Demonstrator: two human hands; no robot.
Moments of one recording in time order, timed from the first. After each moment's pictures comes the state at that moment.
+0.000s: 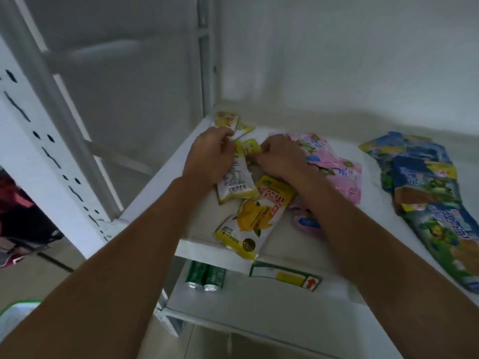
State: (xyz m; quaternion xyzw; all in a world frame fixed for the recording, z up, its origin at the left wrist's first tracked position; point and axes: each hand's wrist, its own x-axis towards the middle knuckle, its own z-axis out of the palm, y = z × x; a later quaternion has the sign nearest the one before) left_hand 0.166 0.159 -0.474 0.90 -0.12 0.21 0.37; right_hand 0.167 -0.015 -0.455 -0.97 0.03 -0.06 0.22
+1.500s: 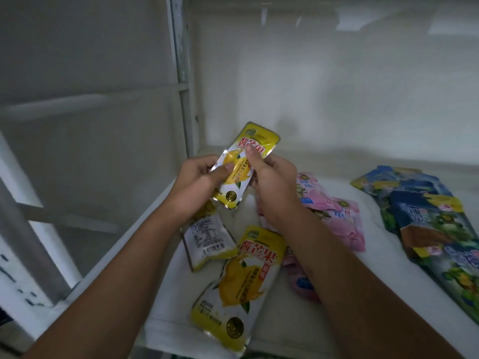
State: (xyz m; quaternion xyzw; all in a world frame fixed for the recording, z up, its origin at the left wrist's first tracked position) left_hand 0.181 0.144 -0.442 0.72 -0.20 0.09 0.65; right_hand 0.177 -0.005 -0.446 -0.56 -0.01 -0.19 0.80
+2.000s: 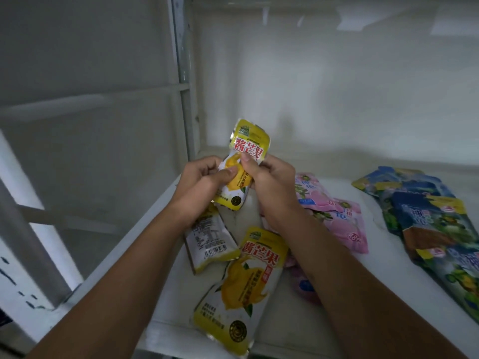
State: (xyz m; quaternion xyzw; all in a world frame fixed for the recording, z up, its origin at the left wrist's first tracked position) left_hand 0.181 0.144 -0.444 0.71 -0.20 0.08 0.67; right_hand 0.174 -0.001 -0.449 -0.62 -0.02 -0.22 0.75
